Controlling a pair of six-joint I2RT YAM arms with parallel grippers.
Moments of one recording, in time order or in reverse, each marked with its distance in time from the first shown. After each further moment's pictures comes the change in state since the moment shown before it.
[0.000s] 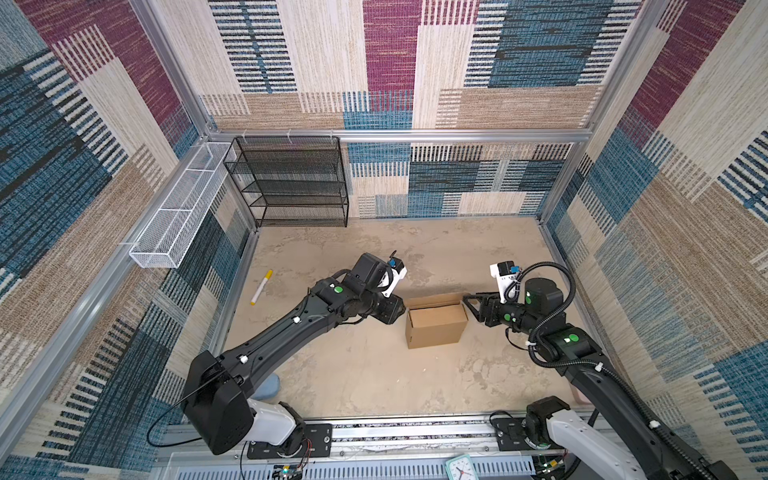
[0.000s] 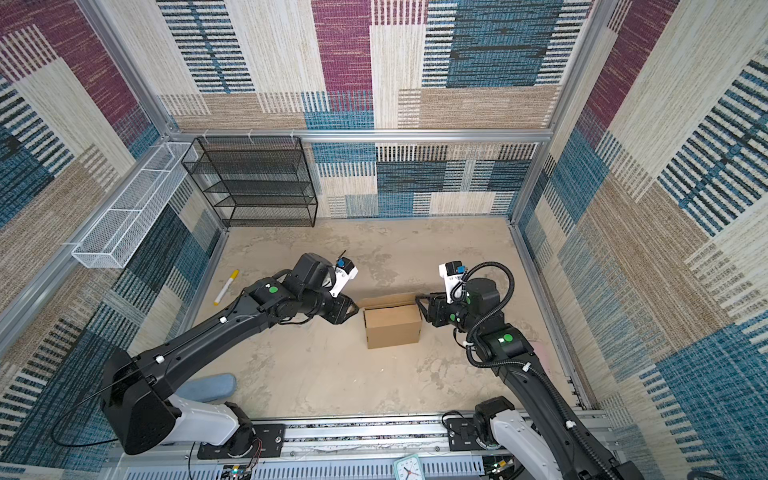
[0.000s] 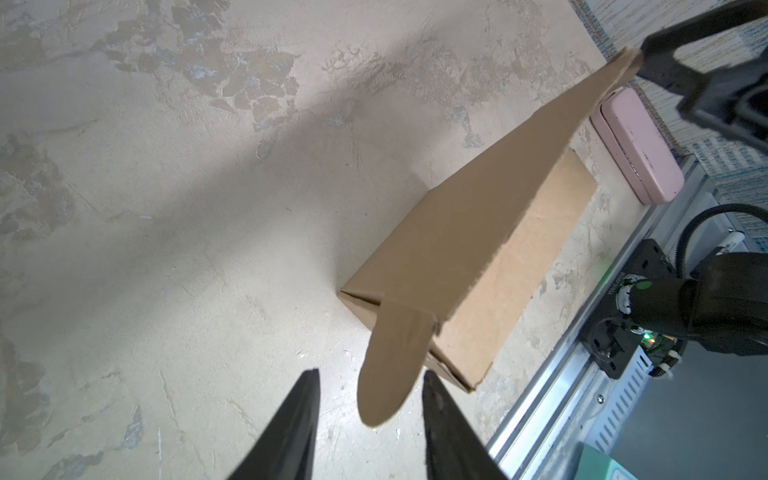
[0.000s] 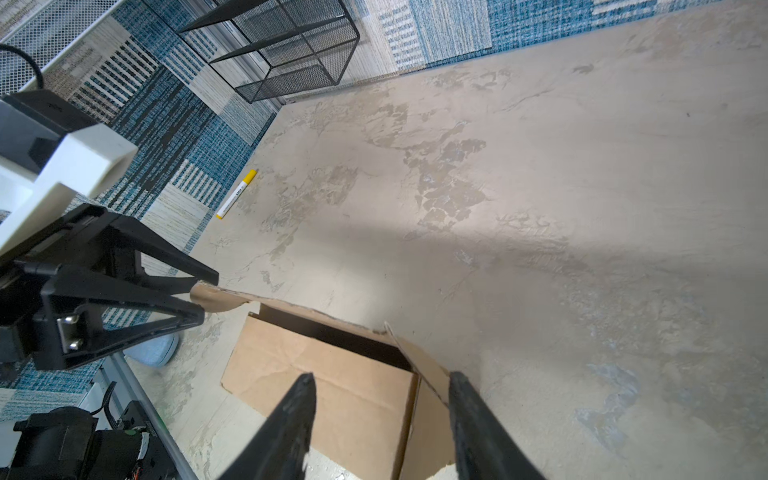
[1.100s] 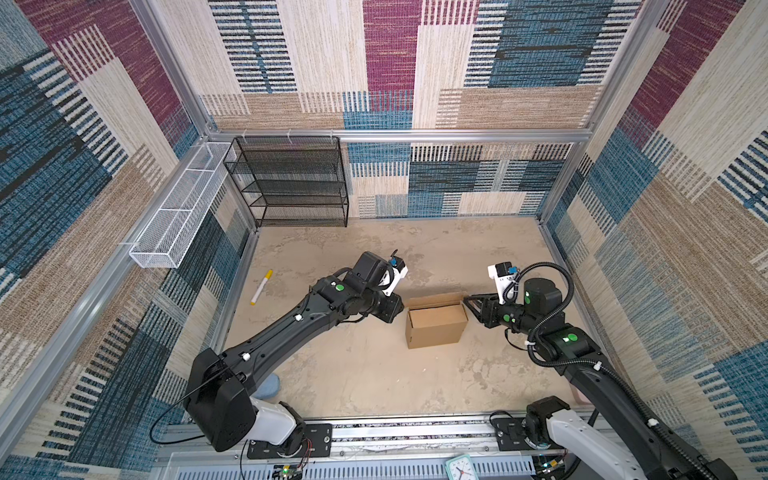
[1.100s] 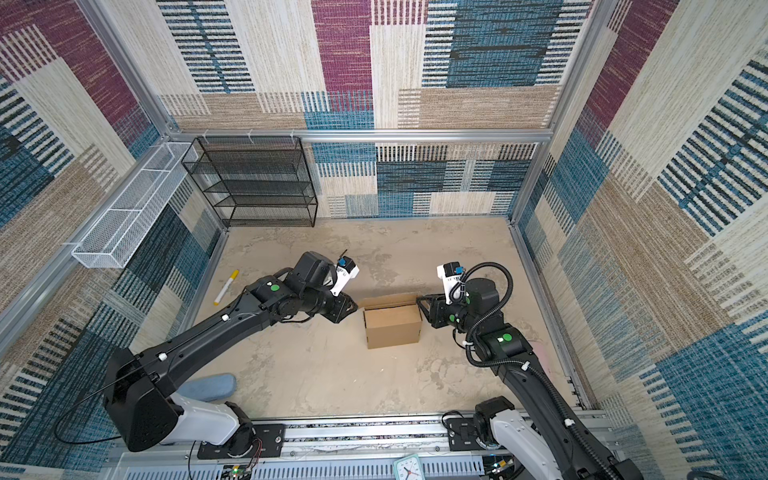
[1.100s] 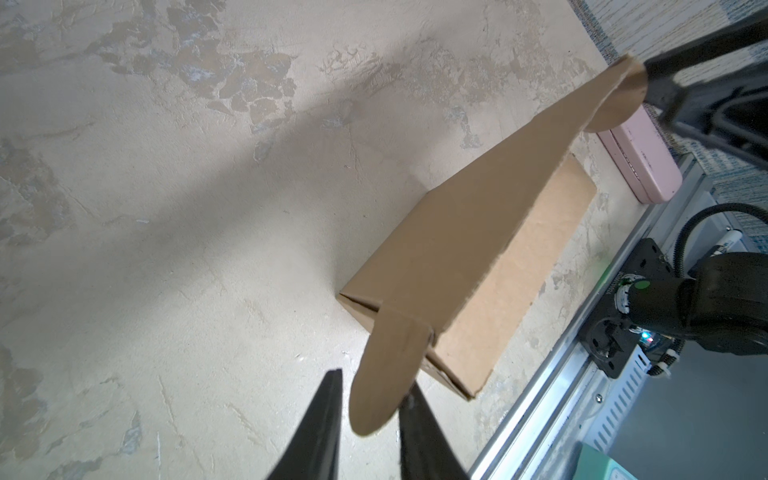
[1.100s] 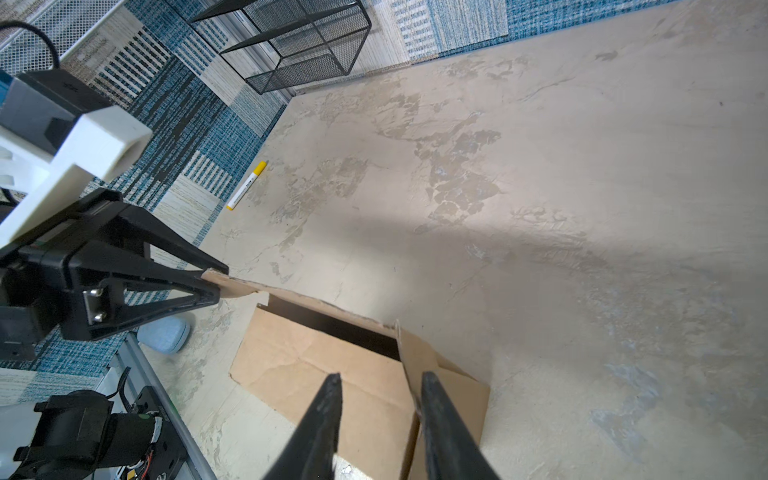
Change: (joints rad) left arm 0.002 0.015 0.016 -0.006 0.008 0.003; right arm 0.000 0.006 -0.005 0.001 -0.042 -0.004
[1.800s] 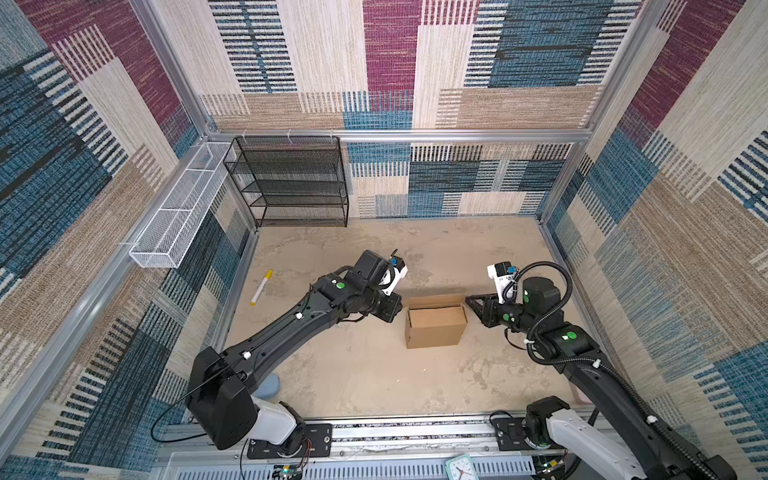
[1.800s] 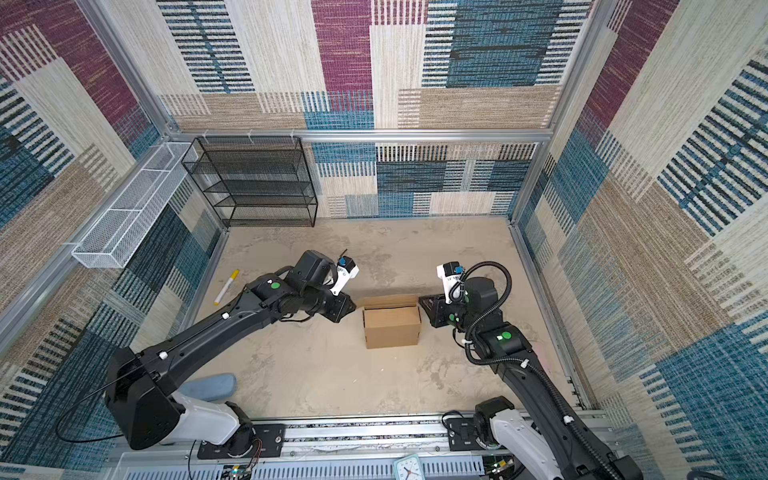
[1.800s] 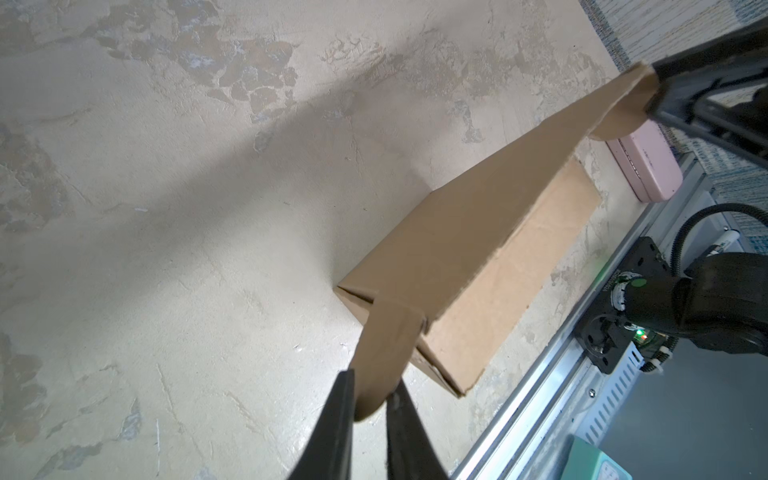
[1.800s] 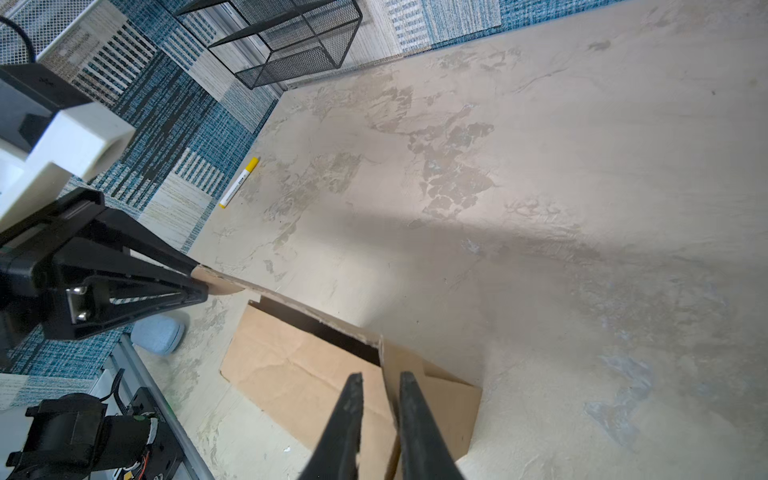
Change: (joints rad) left arm 0.000 0.010 0.025 -0.039 0.000 -0.019; right arm 0.000 0.016 0.011 -0.019 0.015 0.000
